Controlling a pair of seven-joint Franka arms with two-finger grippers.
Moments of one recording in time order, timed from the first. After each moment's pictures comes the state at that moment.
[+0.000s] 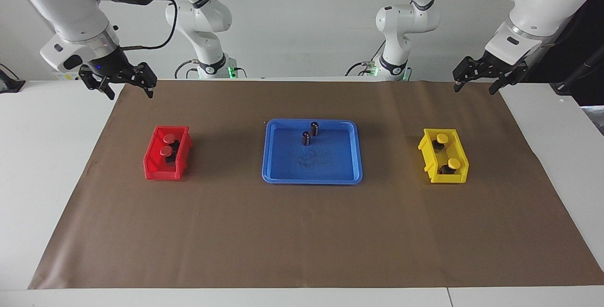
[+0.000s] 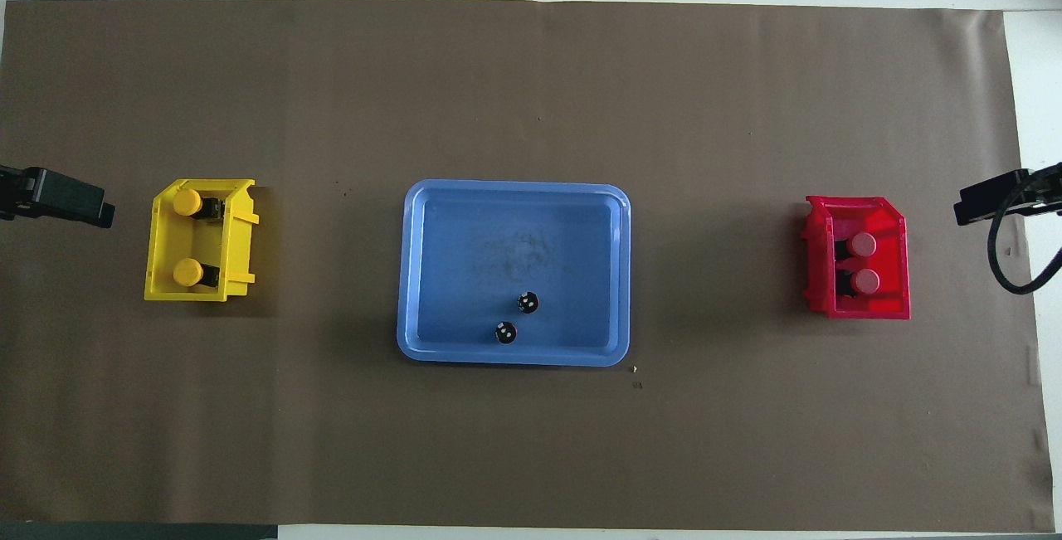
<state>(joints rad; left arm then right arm) -0.06 -0.02 -0.03 -1.56 -0.02 1.46 0.09 -0.11 -0.02 0.04 -1.61 -0.05 1.52 -0.14</state>
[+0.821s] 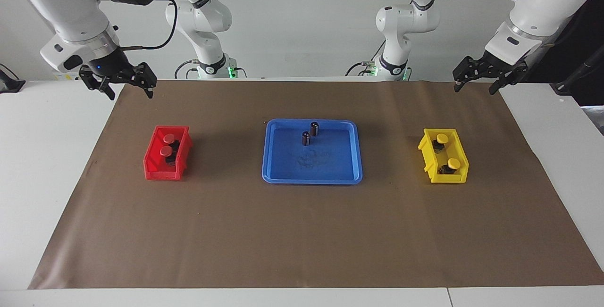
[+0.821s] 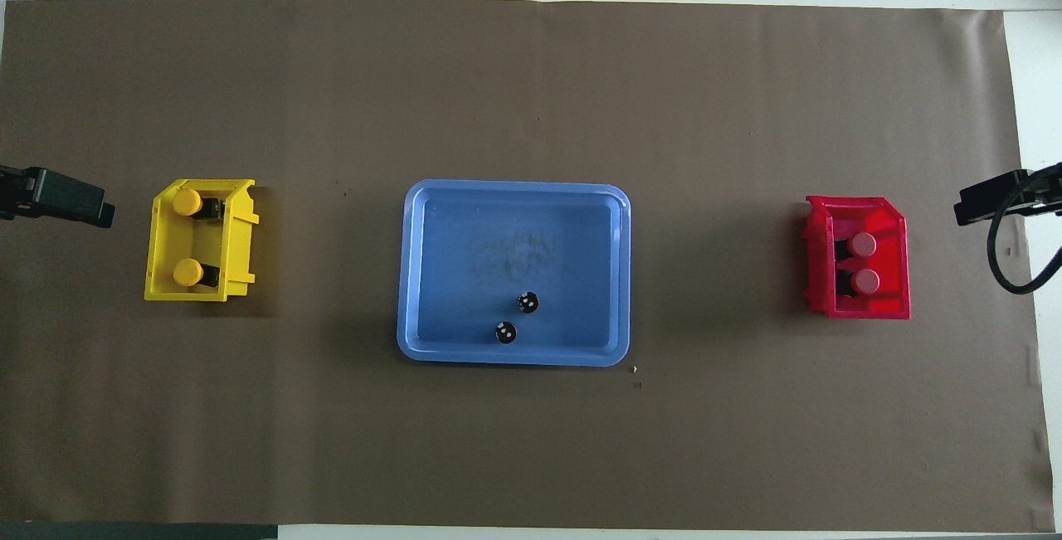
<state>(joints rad) -0.06 -0.02 -0.03 -1.56 -0.02 1.46 0.09 -0.11 -0.02 0.04 -1.61 -0.05 1.52 -0.14</state>
